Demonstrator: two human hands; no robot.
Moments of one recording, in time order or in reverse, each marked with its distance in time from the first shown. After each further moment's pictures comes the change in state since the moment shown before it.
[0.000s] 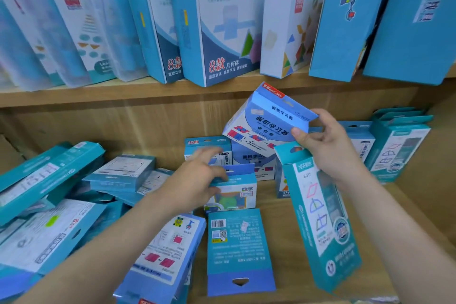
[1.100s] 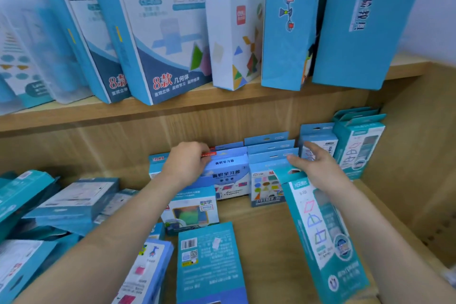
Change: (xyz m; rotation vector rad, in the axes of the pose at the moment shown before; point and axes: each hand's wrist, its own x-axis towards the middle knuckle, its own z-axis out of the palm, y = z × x) left_hand 0.094 0.018 0.002 -0.017 0.082 -0.256; right_hand 0.014 0.060 -0.064 -0.217 0.184 0.260
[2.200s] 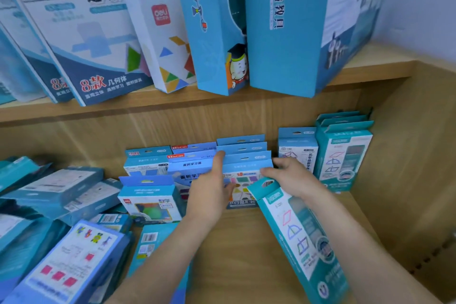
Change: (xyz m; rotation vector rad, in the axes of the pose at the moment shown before) left_hand -0.024 0.137 0.073 -0.192 0.139 -0.301; right_hand 0.050 0.033 -0.034 -0.051 -0.450 0.111
